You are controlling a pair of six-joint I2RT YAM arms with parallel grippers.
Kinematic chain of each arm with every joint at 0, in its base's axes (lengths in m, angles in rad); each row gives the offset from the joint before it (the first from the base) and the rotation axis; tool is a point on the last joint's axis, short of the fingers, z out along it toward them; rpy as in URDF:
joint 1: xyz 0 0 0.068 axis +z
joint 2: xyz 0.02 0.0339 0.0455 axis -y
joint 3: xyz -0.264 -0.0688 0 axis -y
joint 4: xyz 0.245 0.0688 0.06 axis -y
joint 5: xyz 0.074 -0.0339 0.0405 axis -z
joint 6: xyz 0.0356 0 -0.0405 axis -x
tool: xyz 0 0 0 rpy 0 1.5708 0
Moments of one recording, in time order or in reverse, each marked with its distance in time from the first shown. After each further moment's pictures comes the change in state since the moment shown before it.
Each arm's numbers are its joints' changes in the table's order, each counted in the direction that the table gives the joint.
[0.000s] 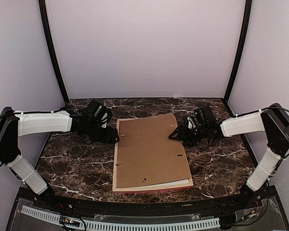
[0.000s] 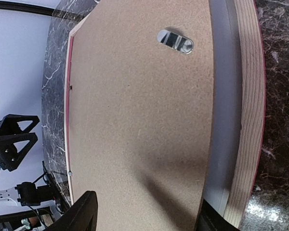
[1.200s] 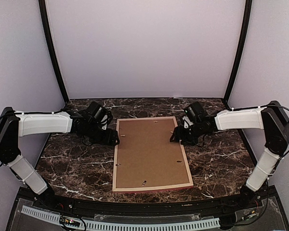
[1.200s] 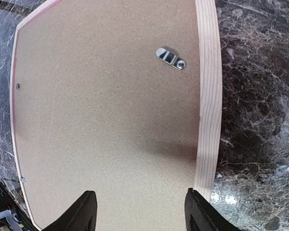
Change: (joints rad) left arm 0.000 -0.002 -0.019 0.001 0.034 0.000; right arm 0.090 -0.032 0.187 -0.378 0.298 0.113
